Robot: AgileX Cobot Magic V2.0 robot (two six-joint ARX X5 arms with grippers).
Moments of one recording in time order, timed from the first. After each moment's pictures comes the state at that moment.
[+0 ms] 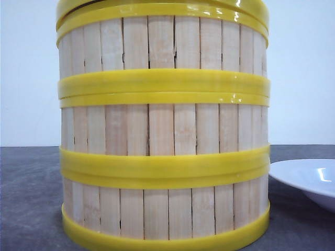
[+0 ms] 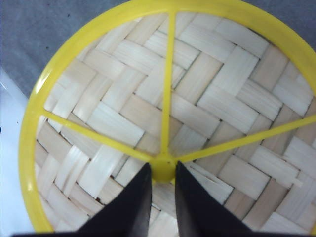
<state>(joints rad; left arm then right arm) -0.56 1.07 1.80 -1.15 -0.16 -0.03 0.85 1.64 1.83 -1.30 -0.15 0.15</state>
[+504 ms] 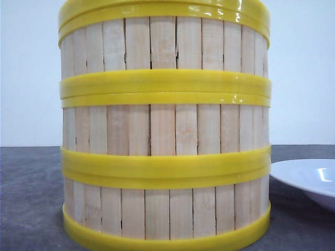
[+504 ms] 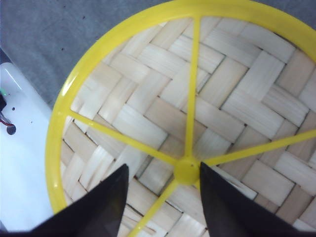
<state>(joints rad) -0.56 1.07 1.80 -1.15 -0.16 -0.03 0.86 1.64 1.84 -1.30 -0.17 0.16</state>
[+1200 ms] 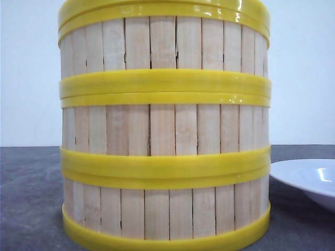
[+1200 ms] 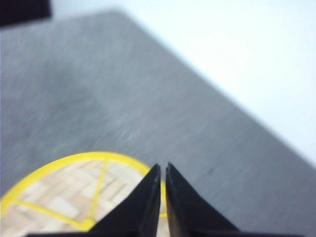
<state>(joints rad) -0.50 0.81 1.42 -0.82 -0.34 0.00 0.88 1.09 1.43 -0.66 0.20 -0.15</state>
